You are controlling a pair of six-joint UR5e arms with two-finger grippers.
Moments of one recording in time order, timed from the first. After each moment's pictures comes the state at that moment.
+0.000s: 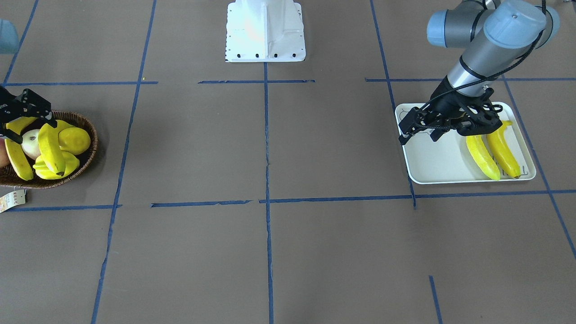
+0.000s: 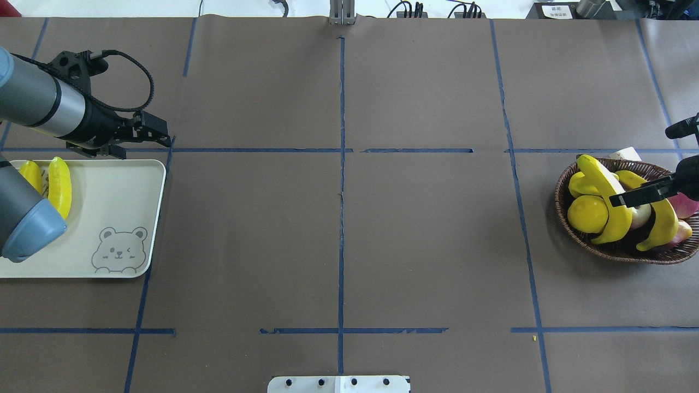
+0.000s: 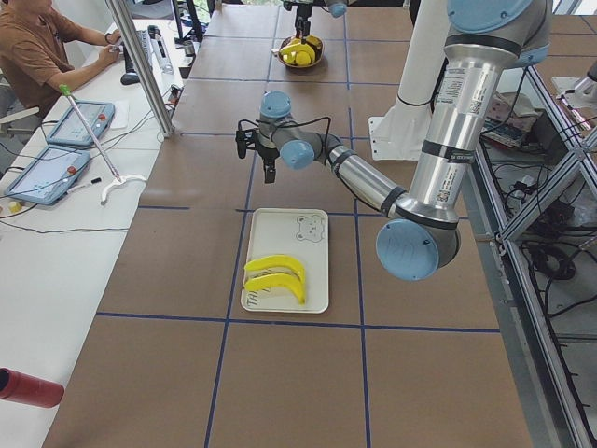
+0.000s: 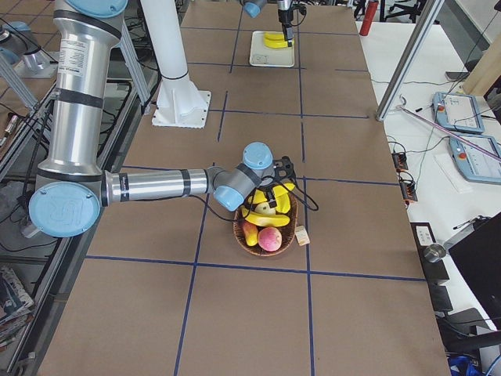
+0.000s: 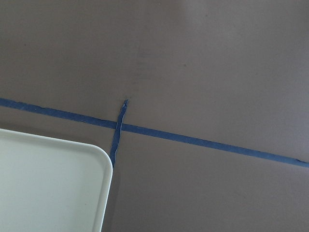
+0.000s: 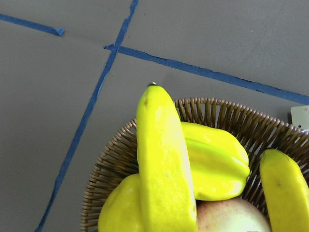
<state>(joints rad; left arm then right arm) -0.90 -1.81 -1.87 -1.91 -2.11 -1.21 1.06 -1.74 1.73 -0.75 2.31 0.55</state>
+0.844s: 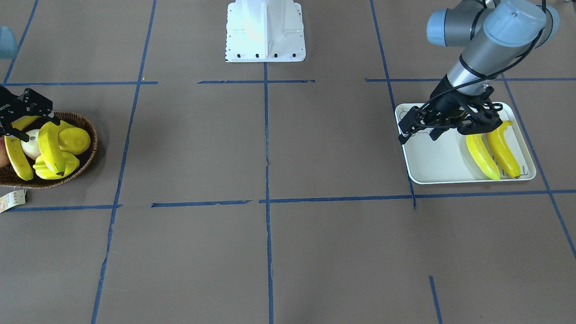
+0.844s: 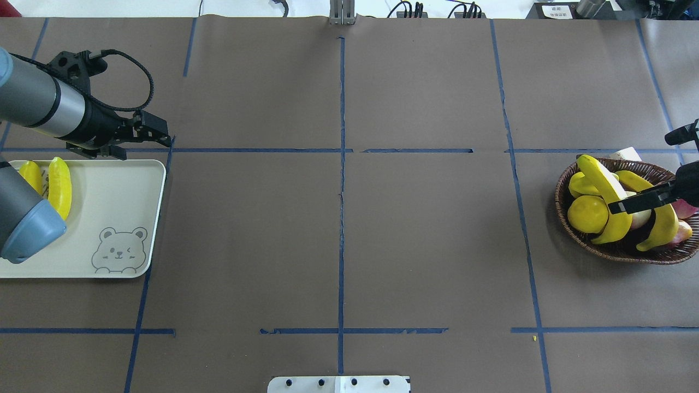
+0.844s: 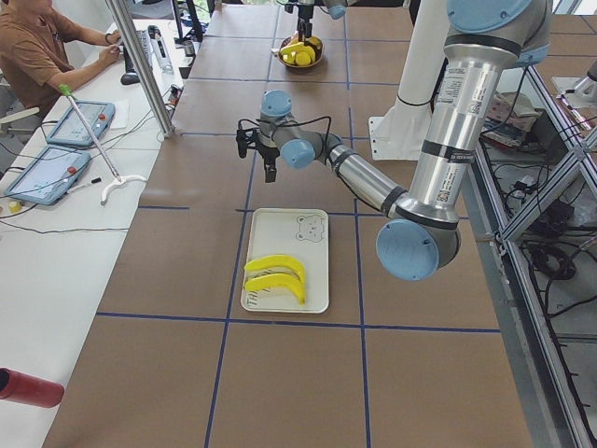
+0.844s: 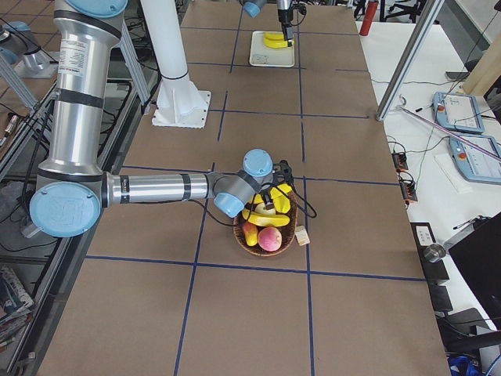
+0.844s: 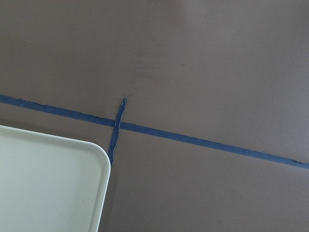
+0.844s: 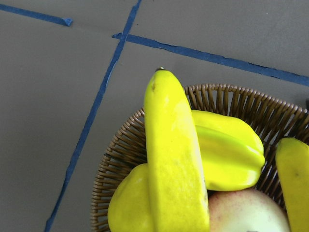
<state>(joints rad) -0.90 -1.81 -1.87 -1.91 -2.11 -1.23 1.06 -1.73 1.71 -0.72 2.37 0.58</state>
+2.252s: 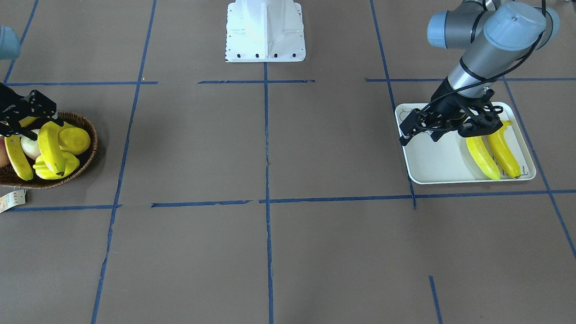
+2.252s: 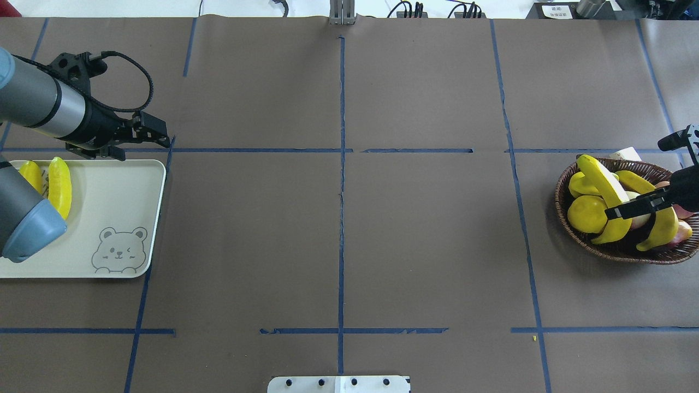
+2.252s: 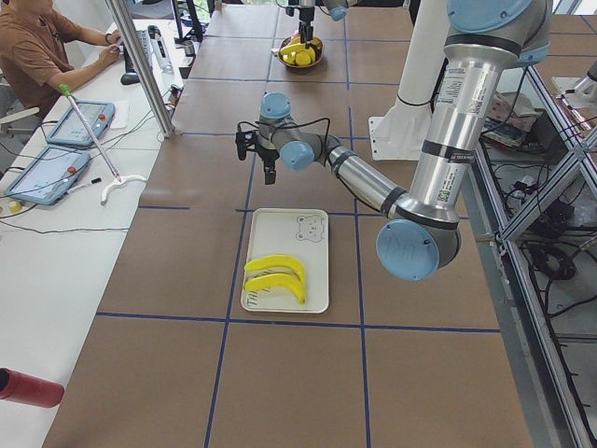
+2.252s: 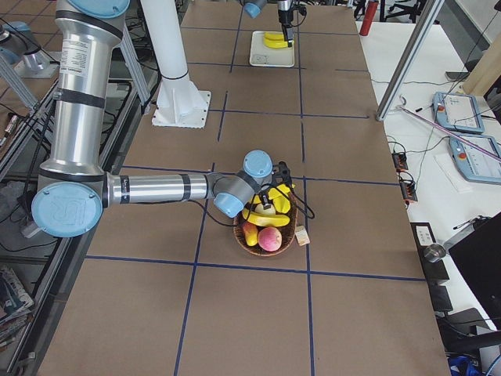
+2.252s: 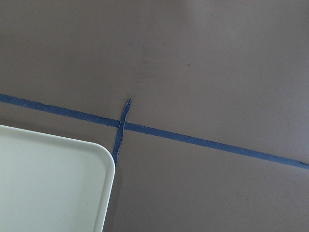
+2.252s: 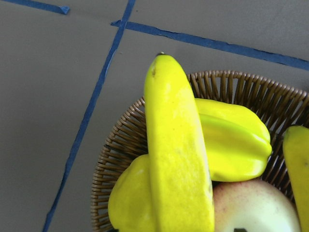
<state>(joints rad) -0.90 -1.81 -1.86 -1.91 -2.11 -1.22 1.04 -1.73 1.70 -0.73 2.37 0.58</state>
